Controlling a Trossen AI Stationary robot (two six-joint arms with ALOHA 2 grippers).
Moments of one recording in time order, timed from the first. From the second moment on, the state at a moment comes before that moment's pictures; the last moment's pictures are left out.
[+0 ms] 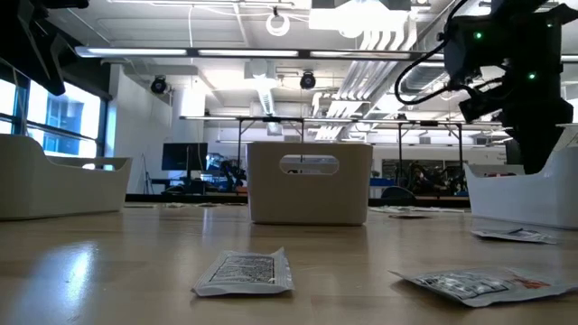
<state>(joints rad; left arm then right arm) -0.71 0.85 0.72 -0.88 -0.44 -0.86 -0.07 1.14 0.67 -1.15 0.19 0.62</state>
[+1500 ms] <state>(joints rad) -0.71 0.85 0.72 -0.88 -0.43 -0.86 0.41 1.66 0.81 -0.43 0.19 0.66</state>
